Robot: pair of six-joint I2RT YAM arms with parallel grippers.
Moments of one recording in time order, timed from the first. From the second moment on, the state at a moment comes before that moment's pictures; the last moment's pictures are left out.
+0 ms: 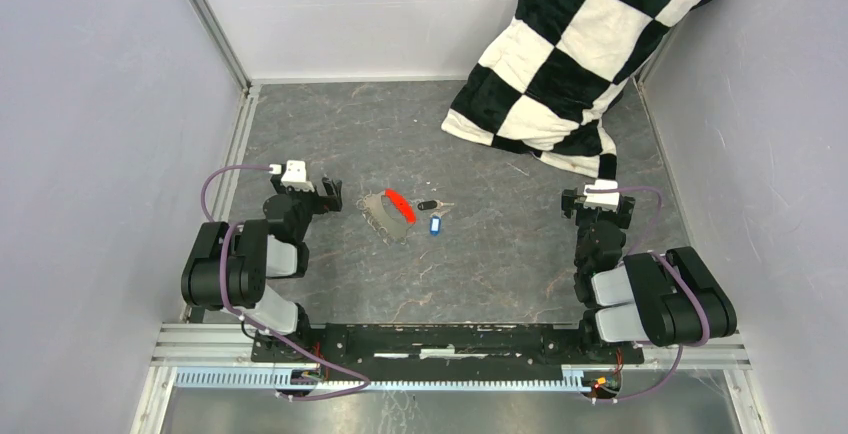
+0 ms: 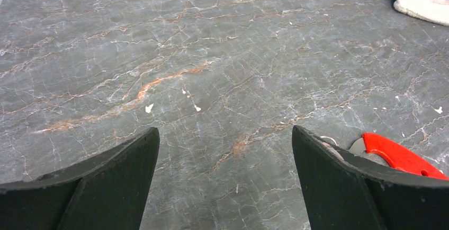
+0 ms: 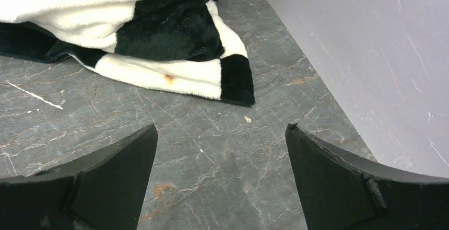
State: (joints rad) left arm 0.05 1.55 0.22 1.21 0.19 -0.04; right arm 0.13 1.38 0.01 1.37 0.42 -0.22
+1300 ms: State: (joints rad) left arm 0.05 1.42 0.82 -0.25 0.36 0.24; right arm 0.75 1.58 0.83 0.24 0.04 0.13
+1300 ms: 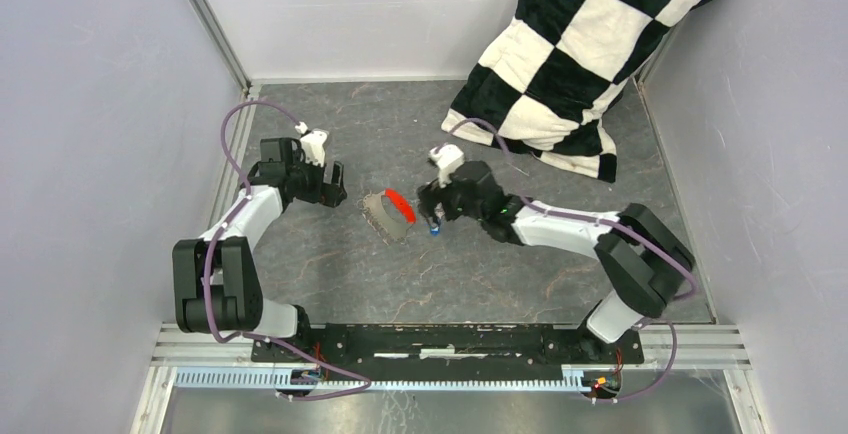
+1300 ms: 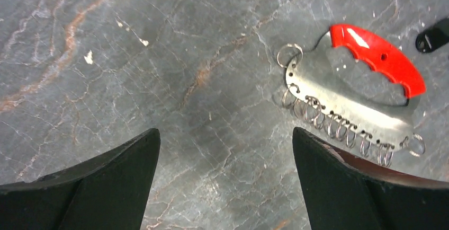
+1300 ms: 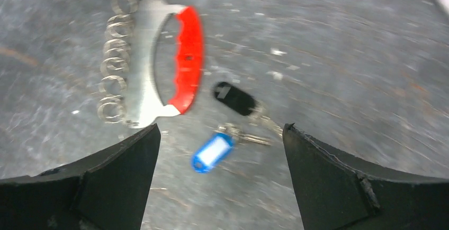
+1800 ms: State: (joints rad) left arm 0.08 1.39 0.89 -0.37 0.34 0.30; right arm 0.96 2.02 1.36 0.09 -0.05 -0.04
